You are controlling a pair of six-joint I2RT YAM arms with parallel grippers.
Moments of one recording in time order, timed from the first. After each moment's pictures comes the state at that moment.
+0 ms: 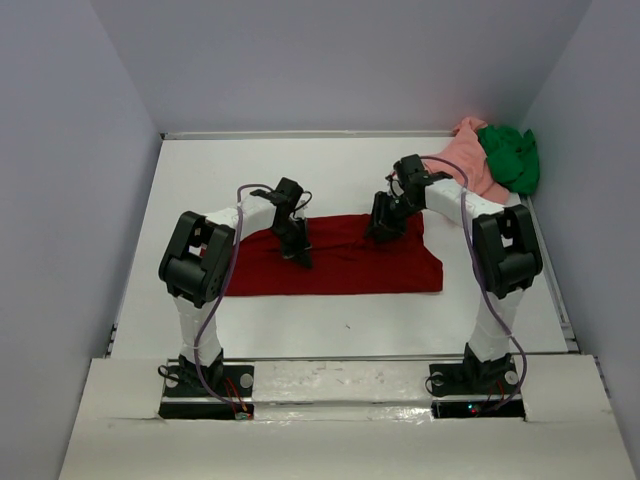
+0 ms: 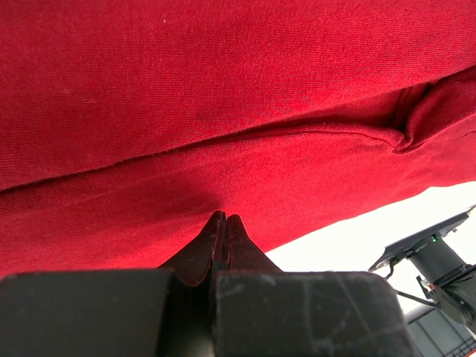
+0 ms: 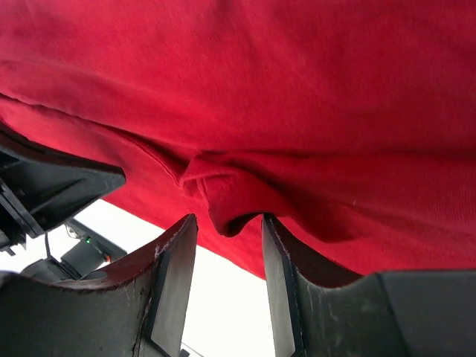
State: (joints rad) left arm -0.47 1.92 1.27 -0.68 0.38 -0.60; right arm 0.32 1.93 1.41 -0.67 -0.48 0.52
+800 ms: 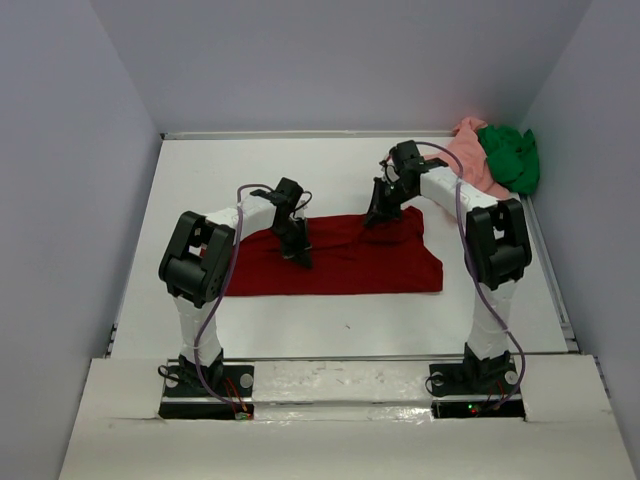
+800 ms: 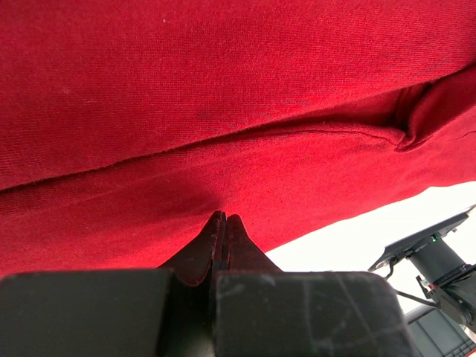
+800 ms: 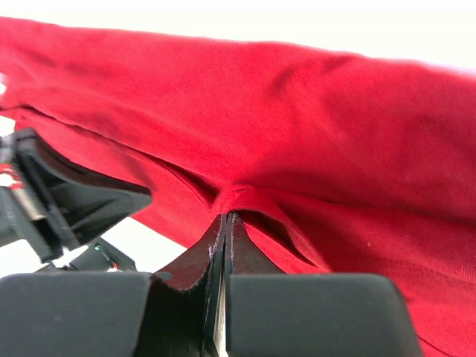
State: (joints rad) left arm -0.47 1.92 1.27 -0.68 0.38 -0.60; right arm 0.32 2.02 1.58 -0.71 -0.49 0.49
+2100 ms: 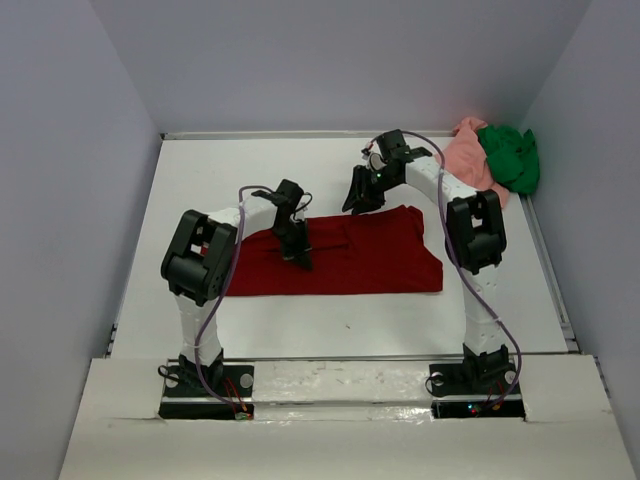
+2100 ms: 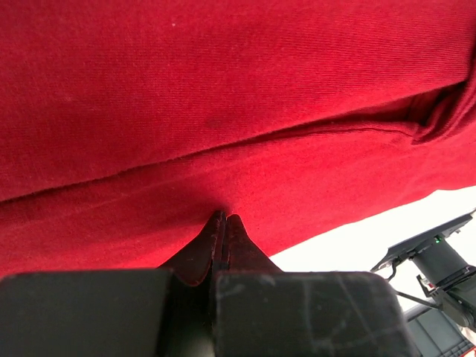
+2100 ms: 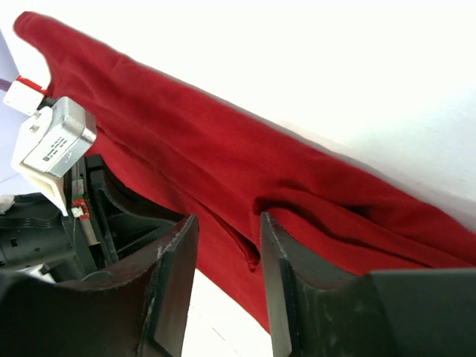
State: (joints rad) left arm -0.47 1.93 1.27 -0.68 0.38 -0.60; right arm 0.34 2.26 1.90 -0.73 -0.65 0.42
